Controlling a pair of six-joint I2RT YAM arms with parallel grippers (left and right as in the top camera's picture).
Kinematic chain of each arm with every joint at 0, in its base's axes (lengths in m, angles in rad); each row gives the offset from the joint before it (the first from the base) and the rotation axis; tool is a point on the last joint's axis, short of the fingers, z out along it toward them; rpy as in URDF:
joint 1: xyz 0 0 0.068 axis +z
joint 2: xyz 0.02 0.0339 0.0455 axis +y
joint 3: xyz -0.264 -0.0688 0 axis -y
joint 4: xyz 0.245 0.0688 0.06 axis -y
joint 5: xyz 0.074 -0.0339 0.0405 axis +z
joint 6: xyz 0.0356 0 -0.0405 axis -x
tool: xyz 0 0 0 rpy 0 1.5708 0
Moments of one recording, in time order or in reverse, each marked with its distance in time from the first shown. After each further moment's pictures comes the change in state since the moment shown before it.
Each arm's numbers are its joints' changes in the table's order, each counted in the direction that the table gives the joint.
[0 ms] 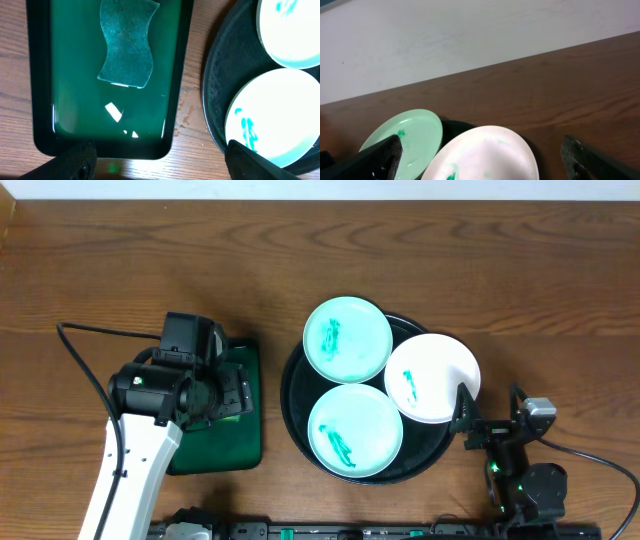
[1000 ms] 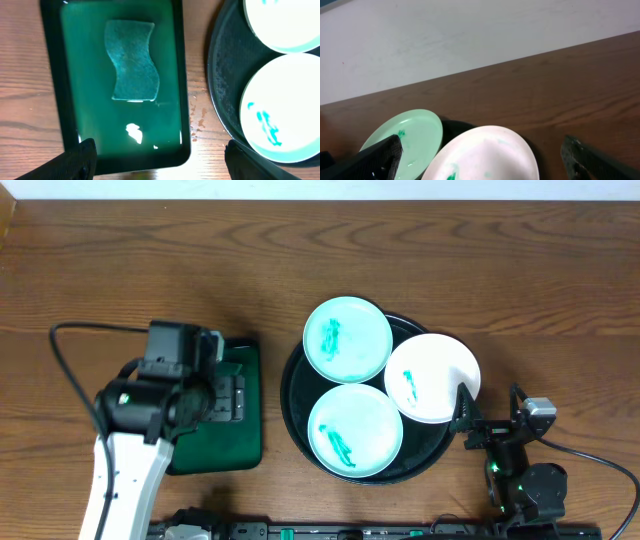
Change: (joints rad) left arm 0.018 -0.045 0.000 0.021 0.012 -0.227; right arm 0.000 0.000 0.000 0.000 0.000 -0.002
